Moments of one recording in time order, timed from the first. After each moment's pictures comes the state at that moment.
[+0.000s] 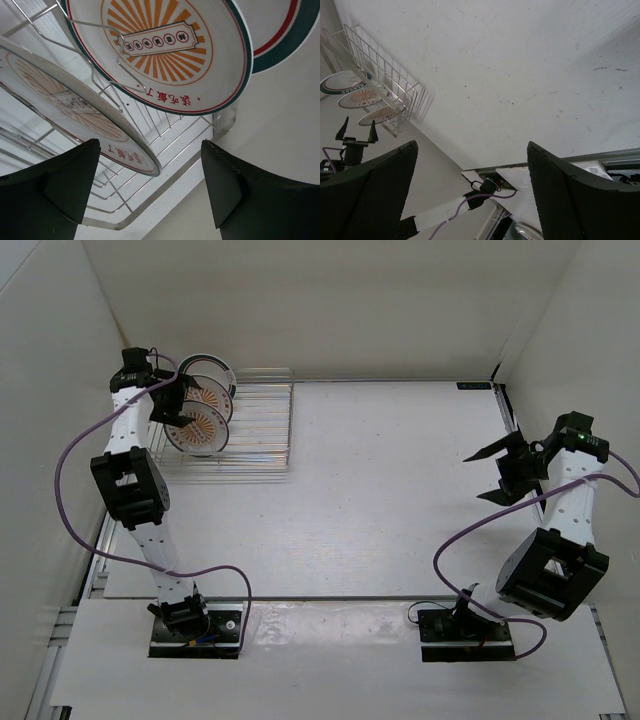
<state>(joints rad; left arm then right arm) 0.22 2.10 2.00 -0.81 0.25 -1.12 -0.44 1.40 1.31 -1.19 -0.56 0.62</state>
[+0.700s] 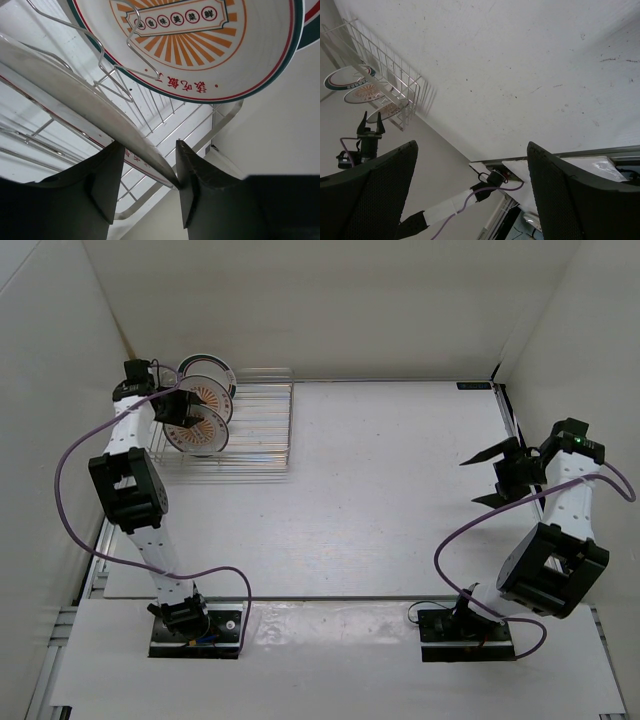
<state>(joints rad) 0.24 2.07 1.84 -0.71 0.35 -1.13 -0.45 1.42 1.27 -1.18 -0.61 0.63</state>
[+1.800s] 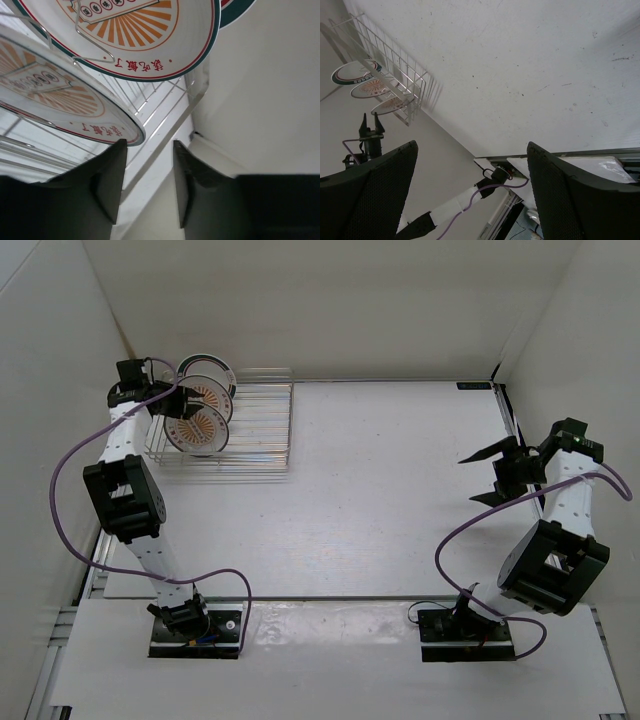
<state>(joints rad) 0.25 1.96 1.72 -0.52 0.44 -1.15 -0.45 1.43 1.26 -1.17 -0.65 0.64</state>
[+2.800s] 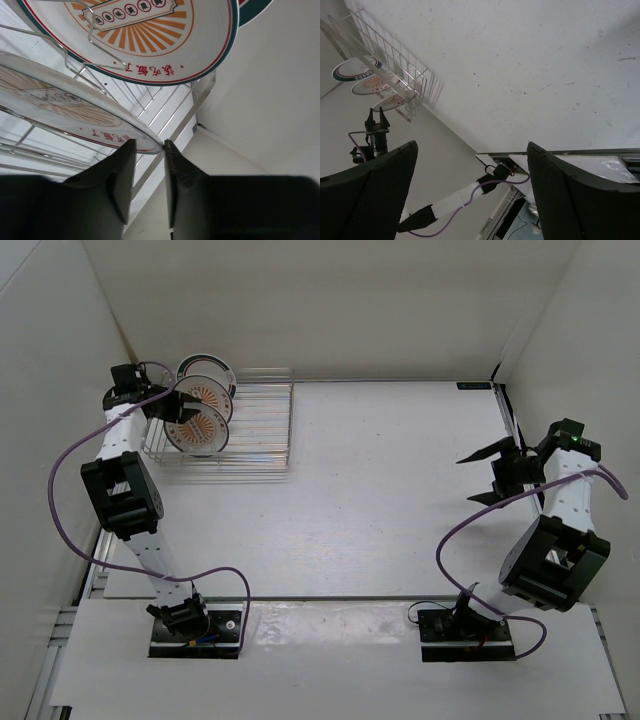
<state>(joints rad) 0.29 2.00 1.73 -0.53 0.52 -1.08 -0.44 1.45 1.26 -1.16 -0.67 0.64</state>
